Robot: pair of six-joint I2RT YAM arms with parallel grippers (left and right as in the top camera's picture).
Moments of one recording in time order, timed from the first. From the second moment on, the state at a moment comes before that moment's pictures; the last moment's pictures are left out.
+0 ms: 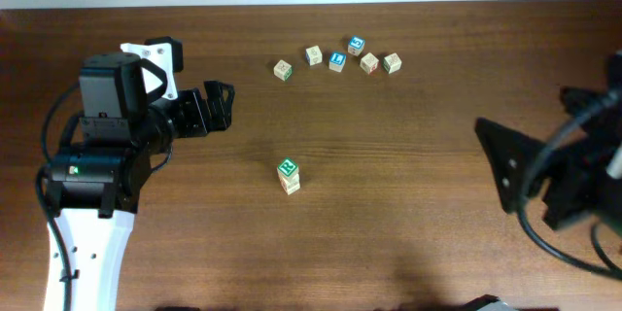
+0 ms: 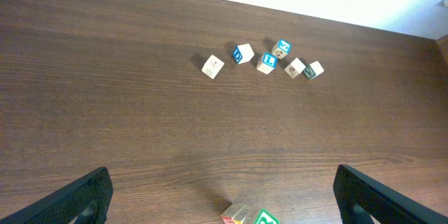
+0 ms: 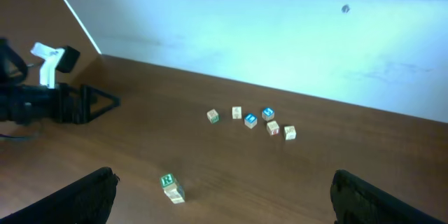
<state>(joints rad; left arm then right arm) -0.05 1.22 1.38 -0.86 0.25 -0.22 0.41 1.38 2.69 -1.69 -0.02 0.11</state>
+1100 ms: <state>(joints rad) -0.05 1.22 1.38 -0.86 0.25 -0.22 0.05 0.02 0.03 -0.04 -0.16 -0.16</state>
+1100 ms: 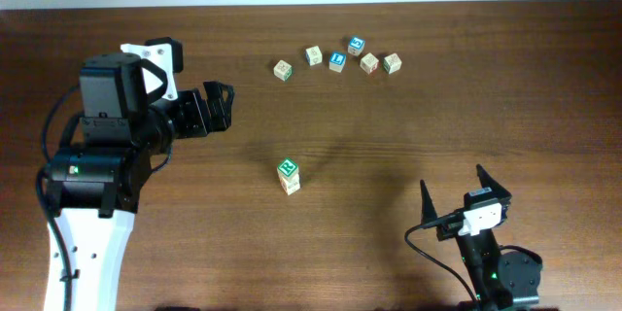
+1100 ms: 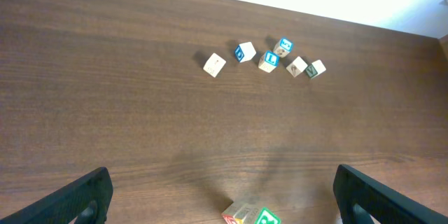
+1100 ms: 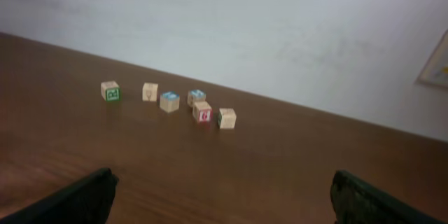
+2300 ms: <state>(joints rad) 0.05 0.66 0.76 -0.49 0.03 -0.02 0.05 0.01 0.01 -0.06 -0.16 -0.16</state>
